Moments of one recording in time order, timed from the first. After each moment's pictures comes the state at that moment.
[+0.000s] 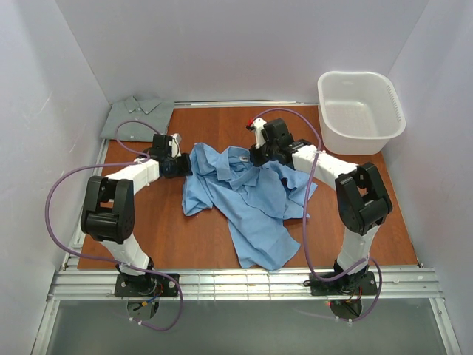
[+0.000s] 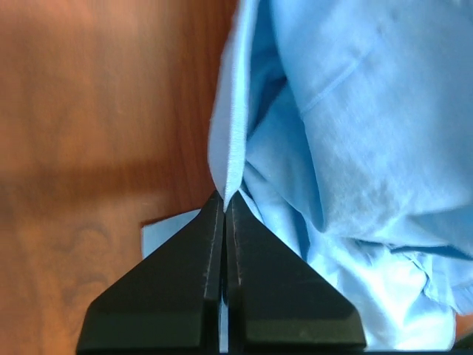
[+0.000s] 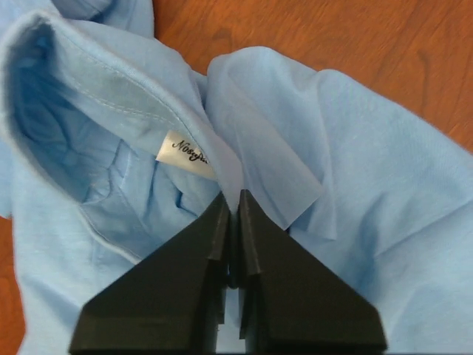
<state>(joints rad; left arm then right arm) -0.16 1.71 1.00 -0.24 0.29 -0.37 0.55 1.83 1.31 -0.24 -0.24 0.01</state>
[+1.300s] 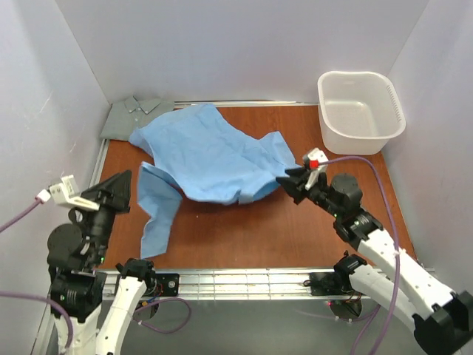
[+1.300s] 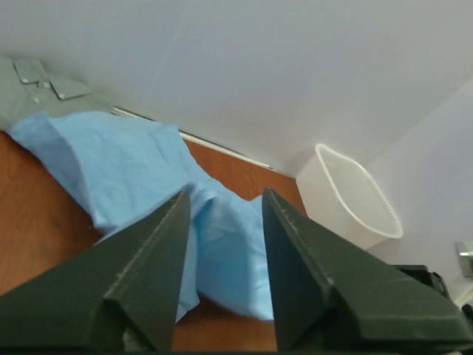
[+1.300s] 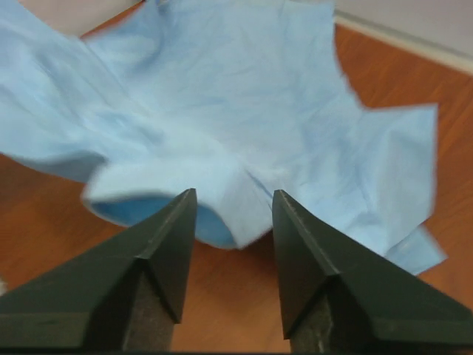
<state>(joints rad) -0.16 0.33 1.01 -0.54 -0.07 -0.52 0.55 0.80 0.57 0.13 -0.26 0.05</state>
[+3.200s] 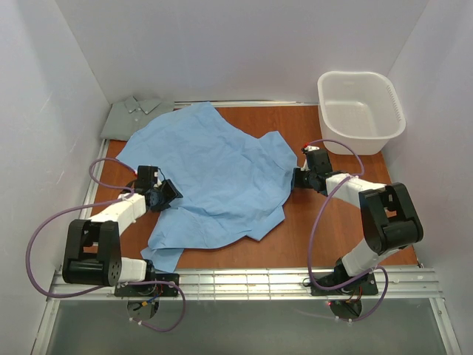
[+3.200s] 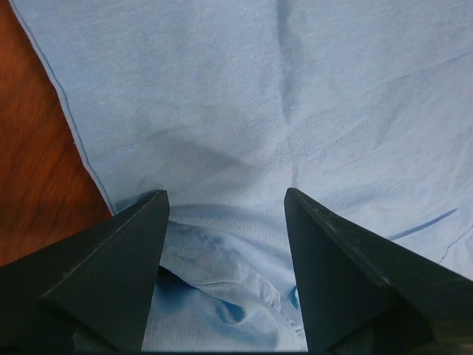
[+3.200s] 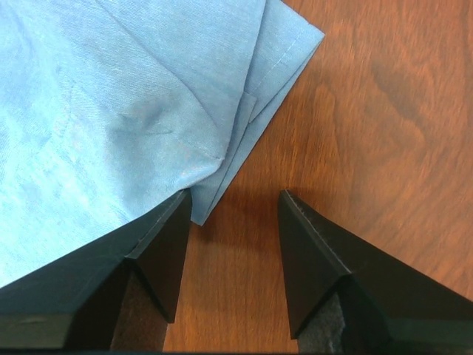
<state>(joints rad) -0.08 1.34 0.60 -0.27 0.13 -0.67 0.30 1.59 0.77 -0.10 -0.05 0.27</state>
